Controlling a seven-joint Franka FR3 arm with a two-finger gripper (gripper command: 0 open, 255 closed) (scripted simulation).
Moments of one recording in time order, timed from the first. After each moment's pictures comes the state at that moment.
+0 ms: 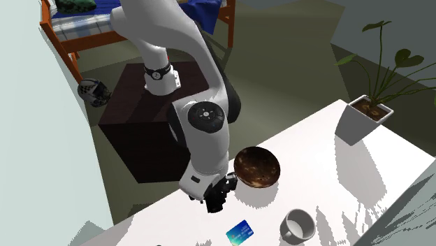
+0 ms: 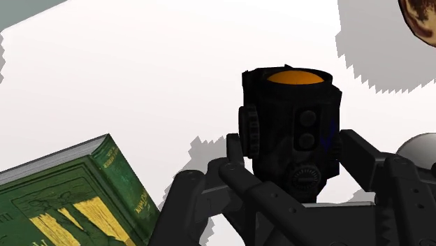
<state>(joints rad) 0.23 0.62 0.15 -1.85 -0.15 2.51 0.30</state>
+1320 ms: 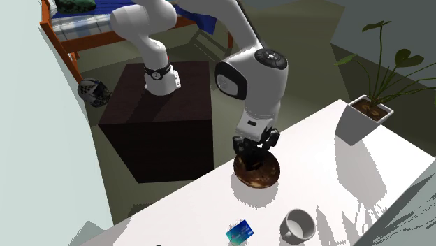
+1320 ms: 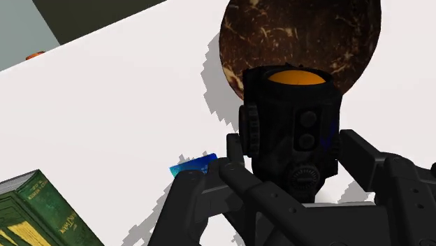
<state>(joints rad) 0.45 0.46 0.21 -1.99 -0.18 2.48 0.60</state>
